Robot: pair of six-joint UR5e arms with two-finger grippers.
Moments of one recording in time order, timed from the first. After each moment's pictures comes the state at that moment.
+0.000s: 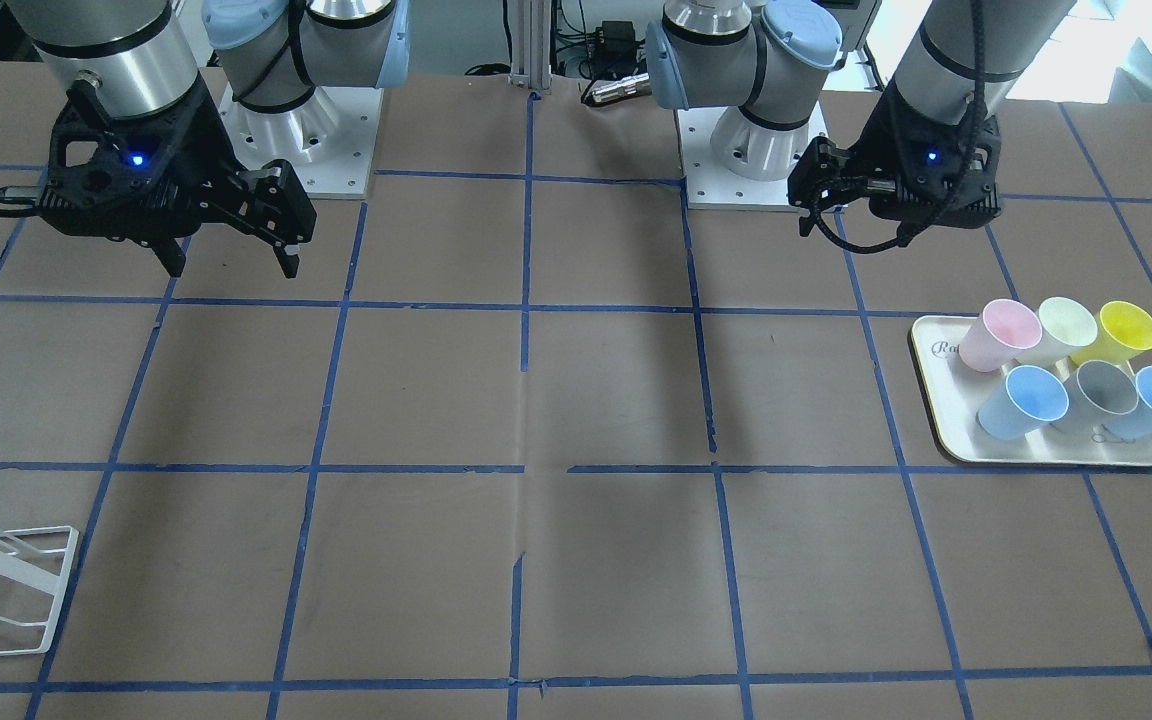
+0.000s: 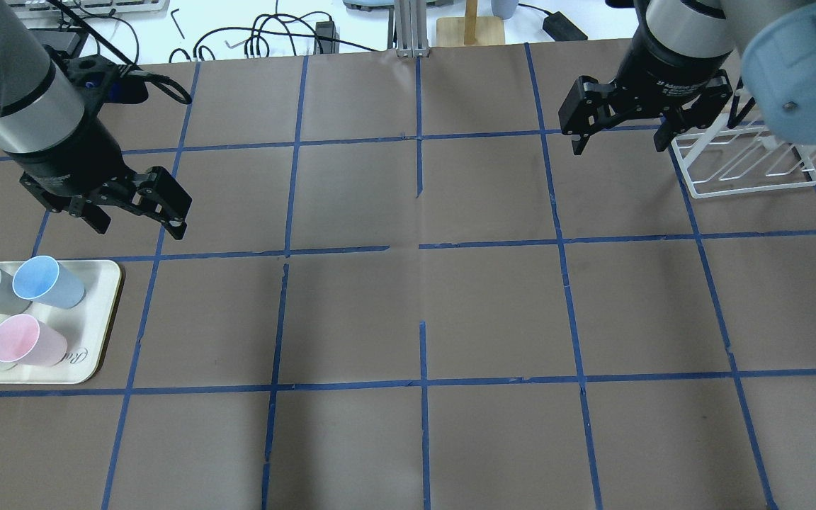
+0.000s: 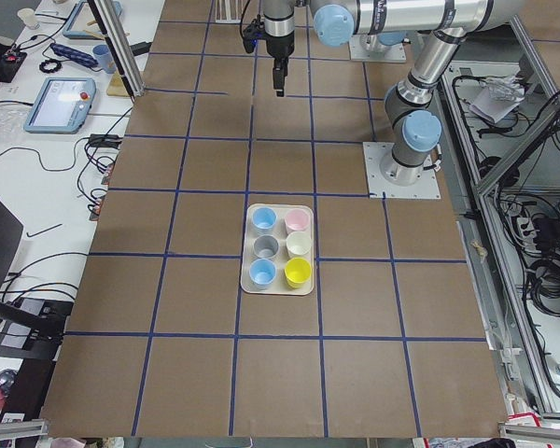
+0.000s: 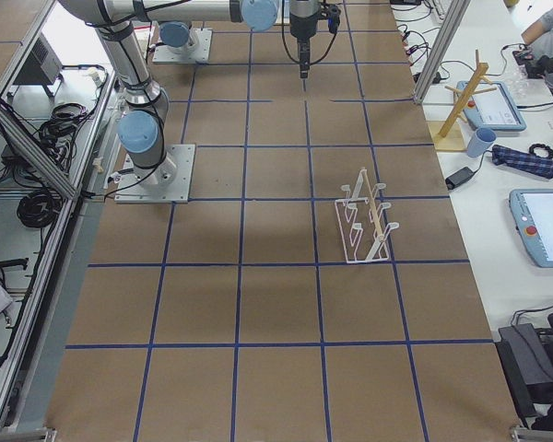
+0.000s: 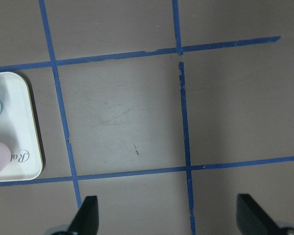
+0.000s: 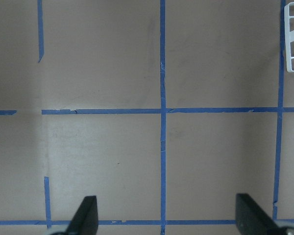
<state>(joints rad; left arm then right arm) -1.42 -1.46 -1.71 -1.61 1.61 0.29 1.58 -1.57 1.58 -1.65 -1.56 0.01</state>
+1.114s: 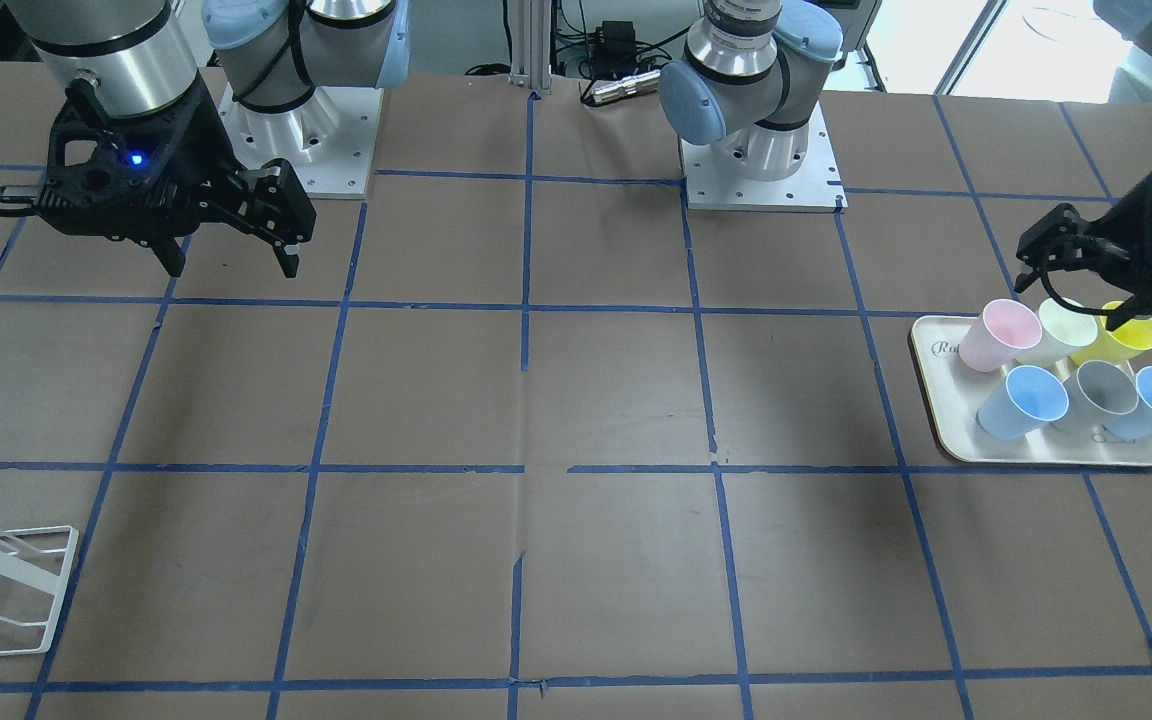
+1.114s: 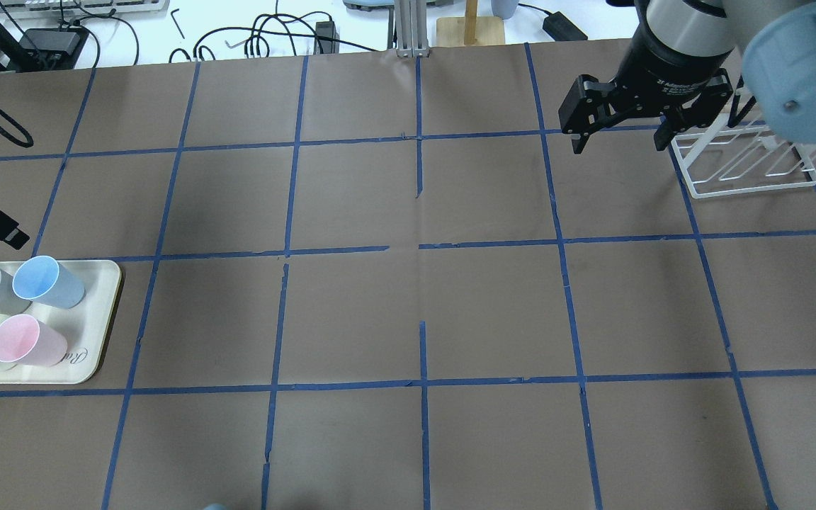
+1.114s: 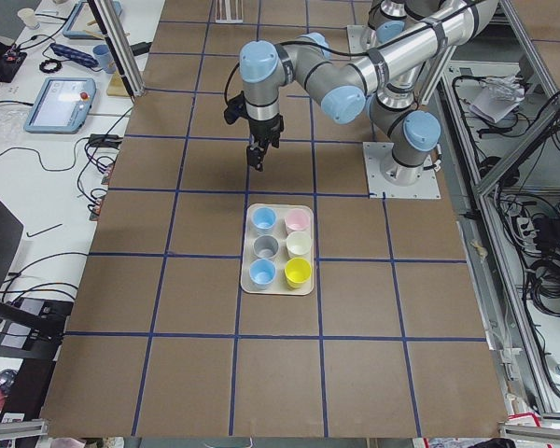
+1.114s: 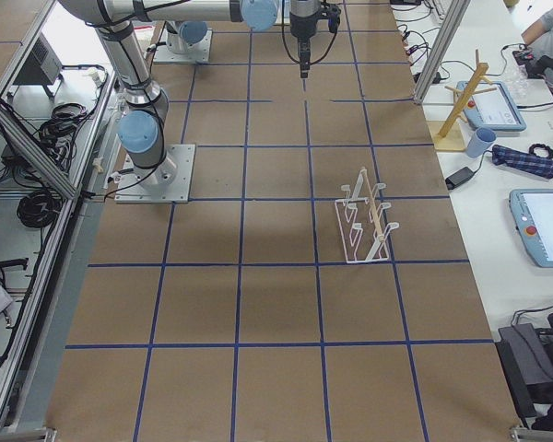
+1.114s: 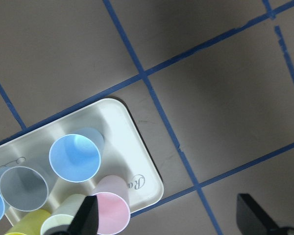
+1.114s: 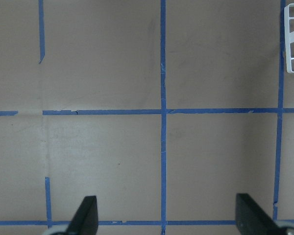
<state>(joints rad) -0.97 -1.62 -1.71 -1.40 1.62 1.11 1.58 -1.57 1.58 -1.65 -1.56 0.01</state>
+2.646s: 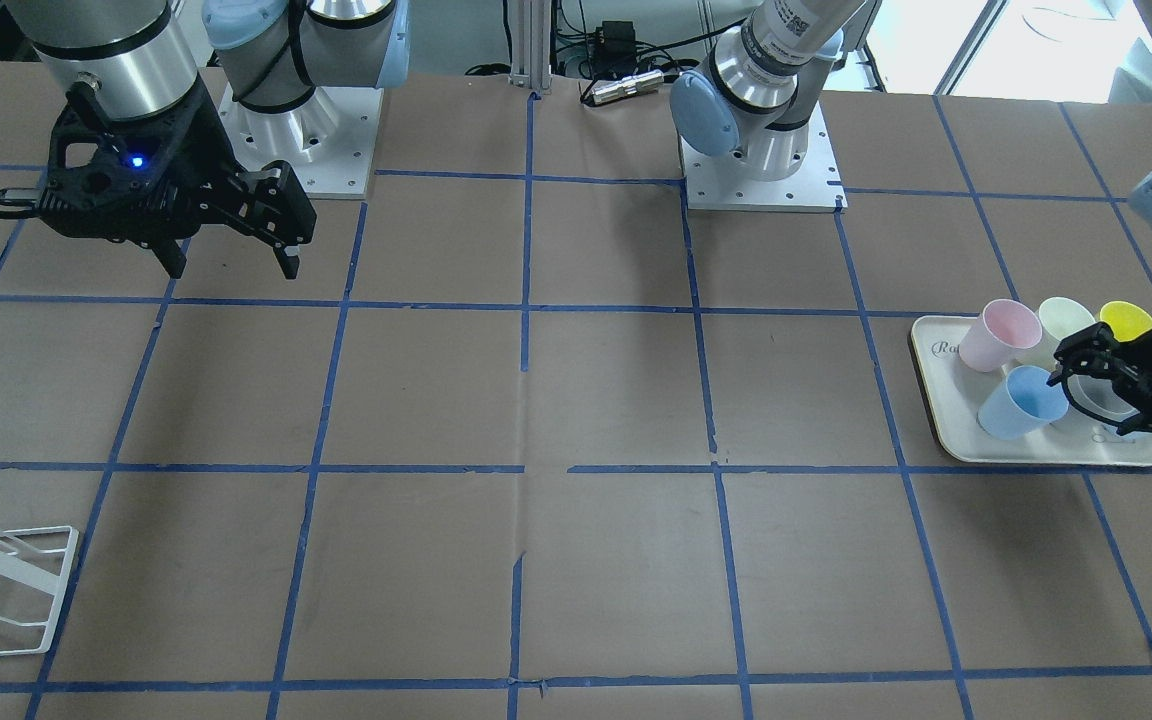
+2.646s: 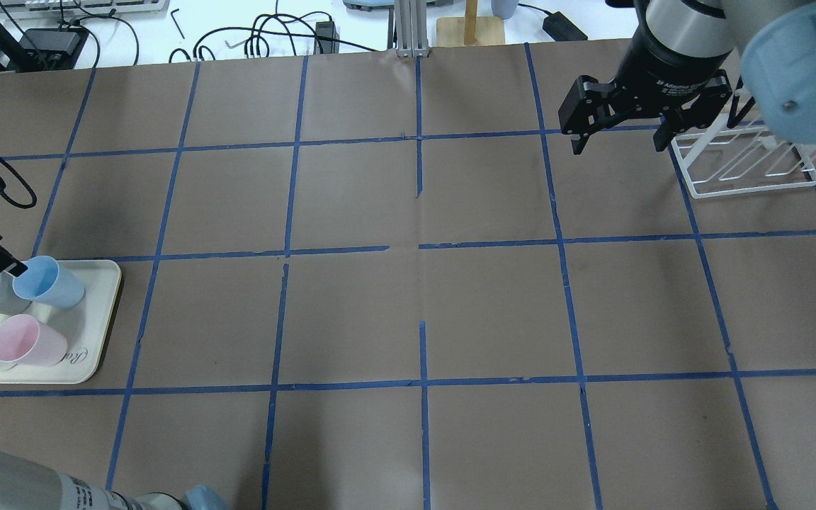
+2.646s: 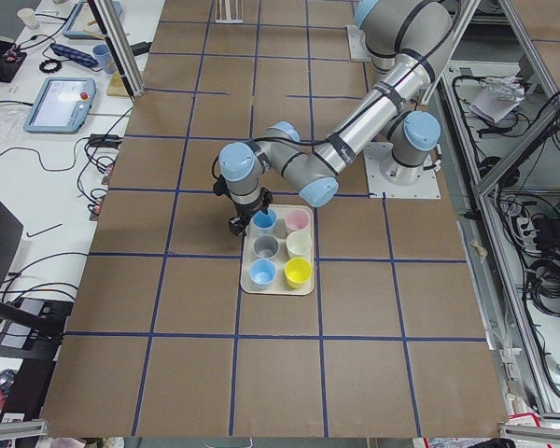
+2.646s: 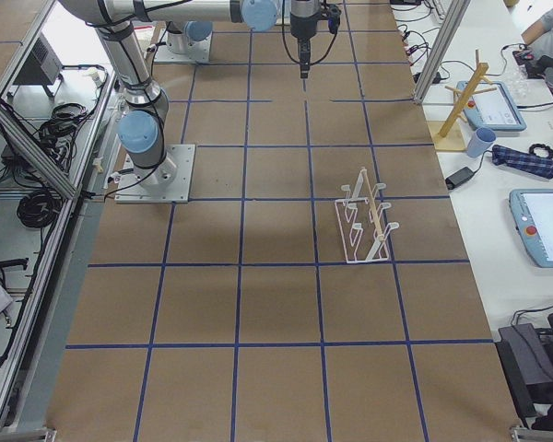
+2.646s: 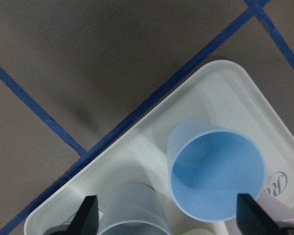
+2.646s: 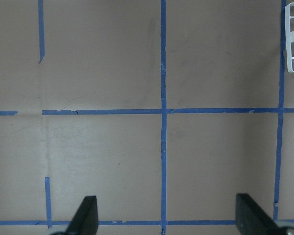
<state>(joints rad) -0.86 -1.95 -1.70 -1.15 1.62 1.43 1.58 -1.57 1.58 -1.65 -1.56 0.01</state>
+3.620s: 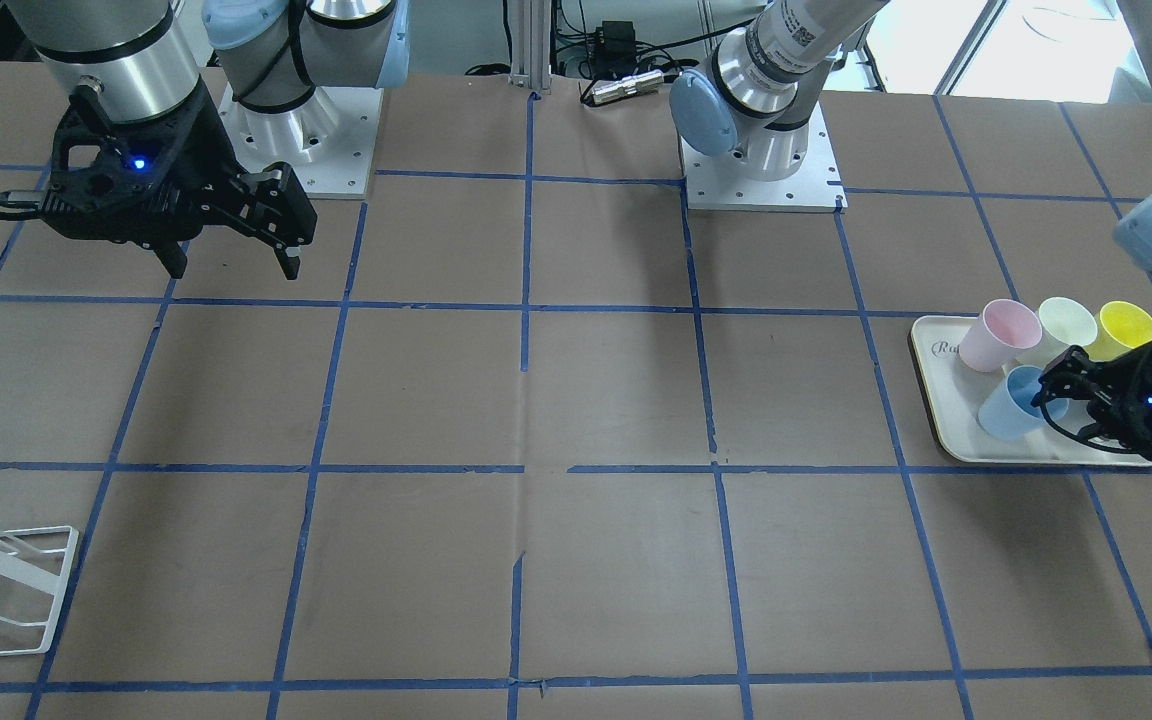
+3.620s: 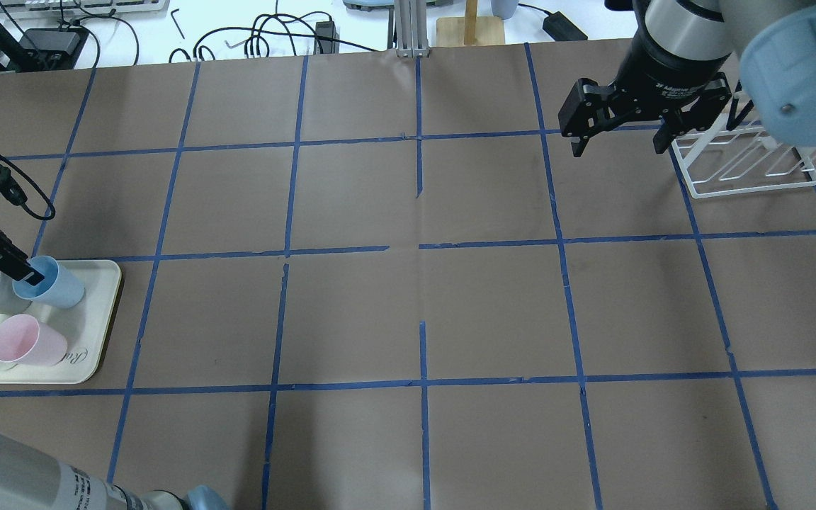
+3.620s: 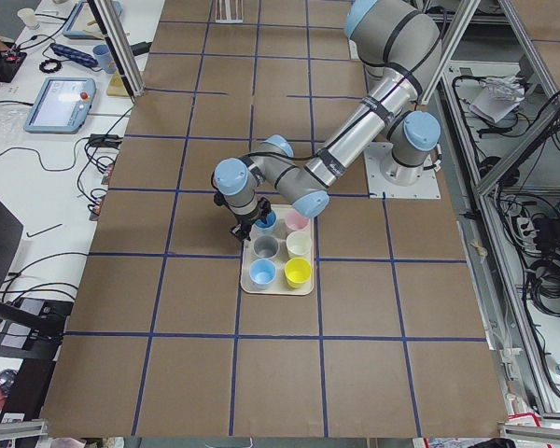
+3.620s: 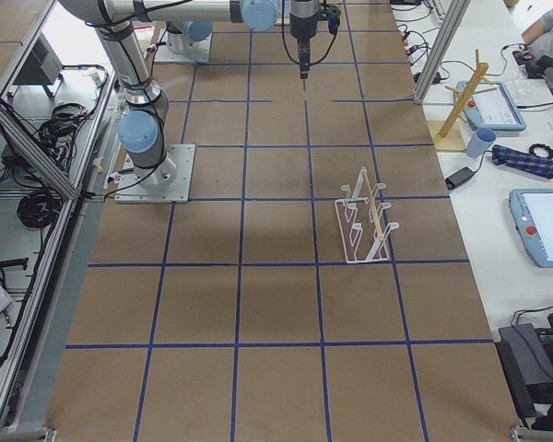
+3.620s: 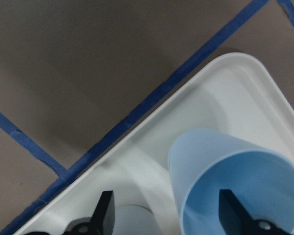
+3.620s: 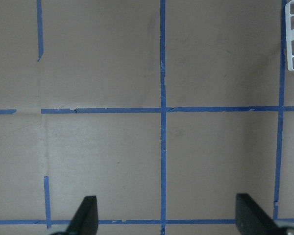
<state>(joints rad) -0.87 -2.01 -1.70 -1.15 1.64 1.43 1.58 -1.57 1.58 -1.65 -1.56 0.01</state>
